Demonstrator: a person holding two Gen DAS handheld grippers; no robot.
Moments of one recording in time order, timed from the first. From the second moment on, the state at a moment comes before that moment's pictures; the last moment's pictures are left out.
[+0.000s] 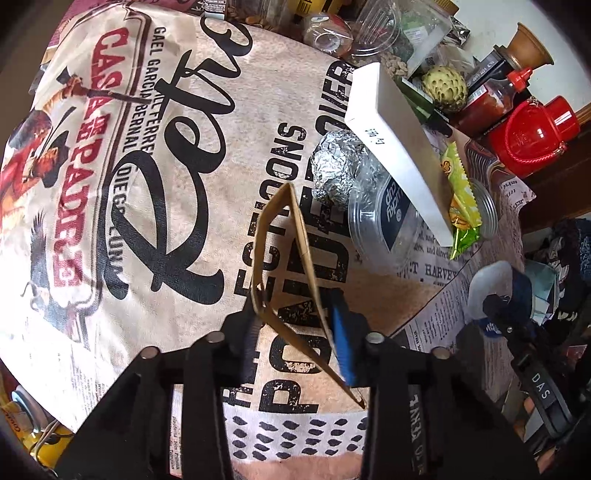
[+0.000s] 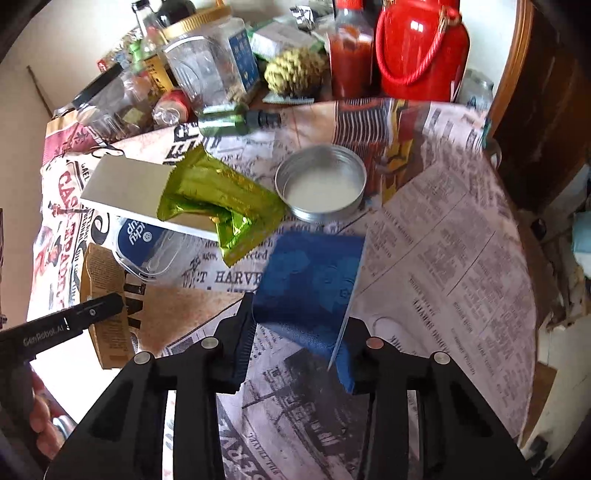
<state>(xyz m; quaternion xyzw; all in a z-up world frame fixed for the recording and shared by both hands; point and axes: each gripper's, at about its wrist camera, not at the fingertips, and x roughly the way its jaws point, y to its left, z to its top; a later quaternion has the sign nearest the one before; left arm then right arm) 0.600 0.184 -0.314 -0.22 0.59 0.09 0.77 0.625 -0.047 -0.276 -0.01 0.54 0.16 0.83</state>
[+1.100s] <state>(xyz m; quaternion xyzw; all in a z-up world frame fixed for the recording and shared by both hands) 0.446 0.046 -0.082 -0.14 0.36 0.08 0.92 0.495 -0.161 -0.096 -0.02 0.33 0.26 0.91</state>
